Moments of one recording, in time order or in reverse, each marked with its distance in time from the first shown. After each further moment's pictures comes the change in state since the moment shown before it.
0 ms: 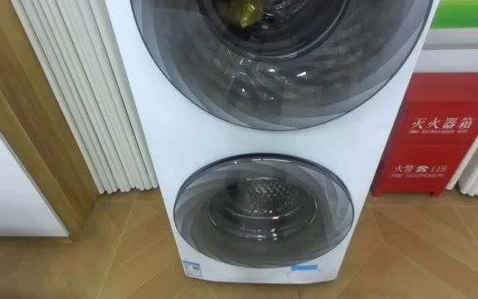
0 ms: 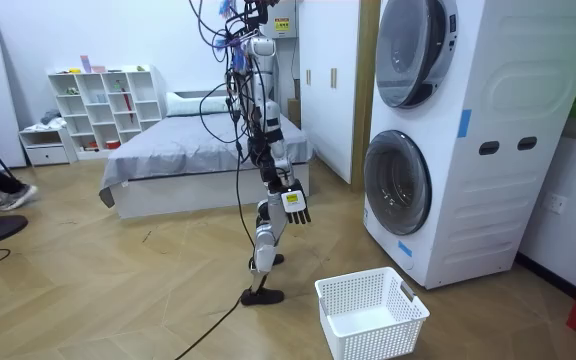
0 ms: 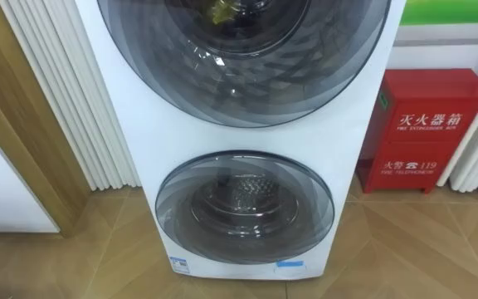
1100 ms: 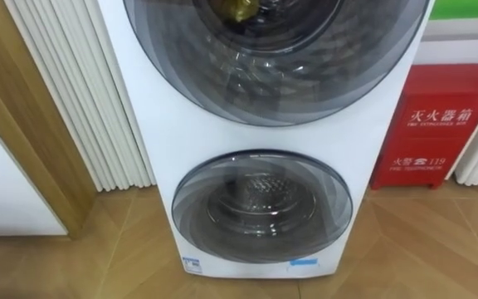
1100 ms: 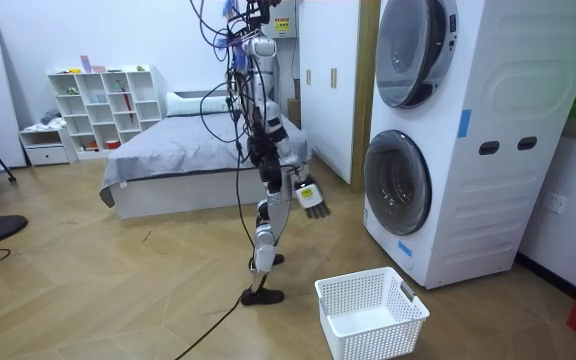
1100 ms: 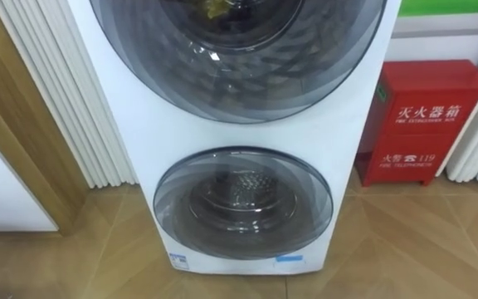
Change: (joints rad) left arm -0.019 0.026 -0.020 -0.002 0.000 -0.019 -0.082; right arm -0.018 -0.037 -0.058 -0.449 -0.045 0.000 -0.103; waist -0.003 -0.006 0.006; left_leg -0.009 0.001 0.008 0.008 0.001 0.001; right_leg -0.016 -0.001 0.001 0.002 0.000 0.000
